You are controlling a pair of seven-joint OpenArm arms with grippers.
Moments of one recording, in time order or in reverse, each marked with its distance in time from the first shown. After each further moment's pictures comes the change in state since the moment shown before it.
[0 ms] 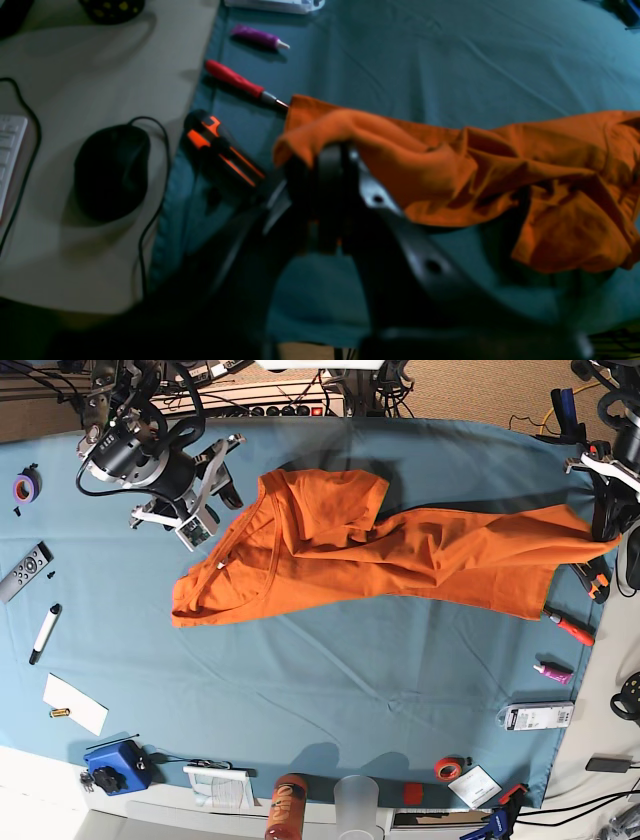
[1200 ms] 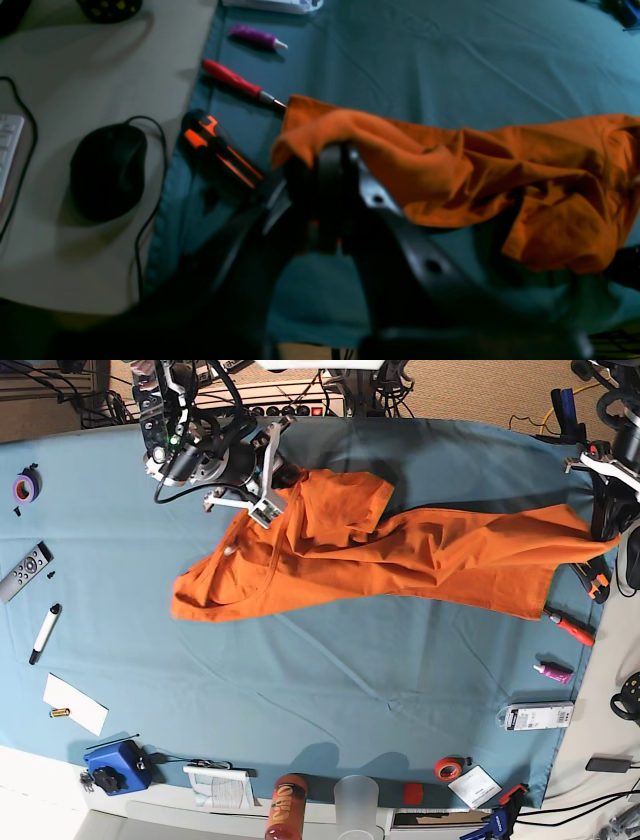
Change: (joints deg) left arm 0.0 0.3 0.0 0.0 -0.3 0.0 0.0; right arm 2.4 0.0 -17.8 -16.4 -3.6 0.1 5.7
